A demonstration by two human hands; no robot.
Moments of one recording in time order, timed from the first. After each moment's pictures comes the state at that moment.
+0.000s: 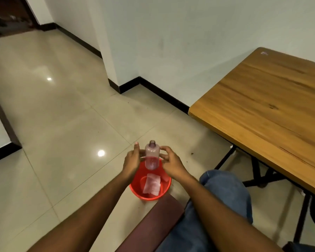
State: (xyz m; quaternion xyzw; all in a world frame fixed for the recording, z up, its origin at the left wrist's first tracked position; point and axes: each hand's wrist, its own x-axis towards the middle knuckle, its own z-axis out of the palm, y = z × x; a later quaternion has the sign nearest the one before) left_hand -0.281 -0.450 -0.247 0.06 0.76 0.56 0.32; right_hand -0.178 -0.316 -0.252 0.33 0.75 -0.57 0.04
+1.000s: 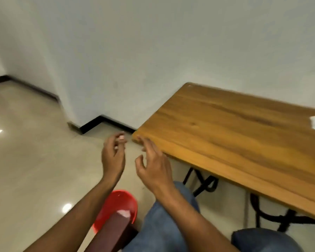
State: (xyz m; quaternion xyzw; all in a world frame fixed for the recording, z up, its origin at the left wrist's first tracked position) left_hand -0.223 -0.363 -0.108 0.30 0.71 0.64 0.02; right_hand -0.082 -0.311 -0.082 0.25 0.86 -0.24 -0.38
